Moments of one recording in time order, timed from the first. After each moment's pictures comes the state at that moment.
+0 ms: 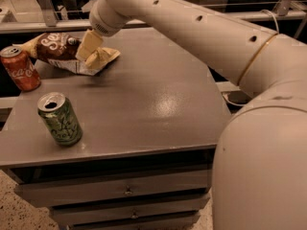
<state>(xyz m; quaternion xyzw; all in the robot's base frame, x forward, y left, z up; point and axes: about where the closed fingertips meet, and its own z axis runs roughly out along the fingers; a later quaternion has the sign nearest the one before) 0.745 0.162 0.941 -0.56 0.70 0.05 0.45</state>
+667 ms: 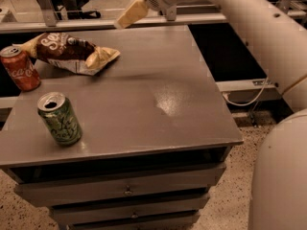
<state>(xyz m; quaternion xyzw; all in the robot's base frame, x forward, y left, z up) 0.780 0.038 1.016 -0.50 0.67 0.10 0.55</state>
